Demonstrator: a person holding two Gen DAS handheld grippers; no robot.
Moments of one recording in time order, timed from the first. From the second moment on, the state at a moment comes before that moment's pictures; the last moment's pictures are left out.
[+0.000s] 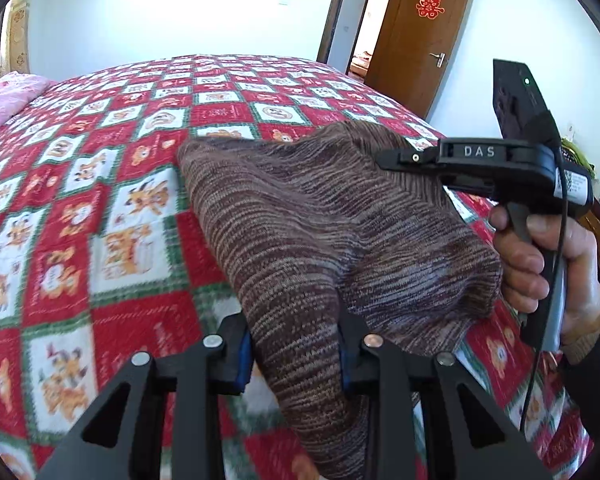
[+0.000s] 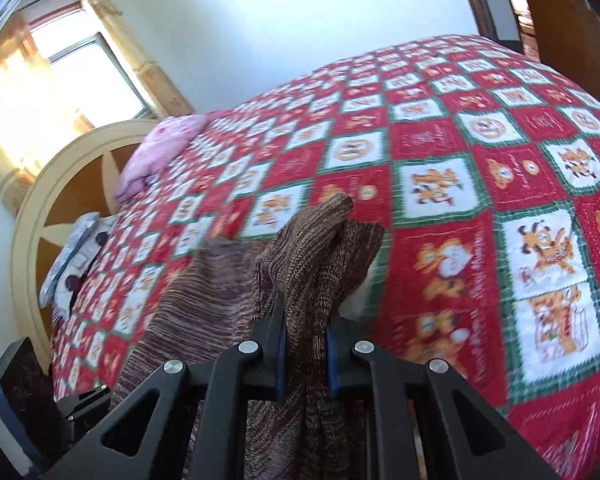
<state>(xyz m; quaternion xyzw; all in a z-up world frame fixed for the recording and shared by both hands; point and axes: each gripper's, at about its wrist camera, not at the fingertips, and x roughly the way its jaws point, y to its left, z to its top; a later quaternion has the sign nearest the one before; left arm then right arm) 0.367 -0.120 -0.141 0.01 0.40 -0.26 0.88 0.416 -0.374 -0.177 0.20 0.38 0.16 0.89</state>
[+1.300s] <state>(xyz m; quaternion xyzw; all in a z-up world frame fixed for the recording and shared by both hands) 0.204 0.124 -0.090 0.02 0.31 -0.06 0.95 0.333 -0.056 -0.123 0.15 0.36 0.41 0.82</state>
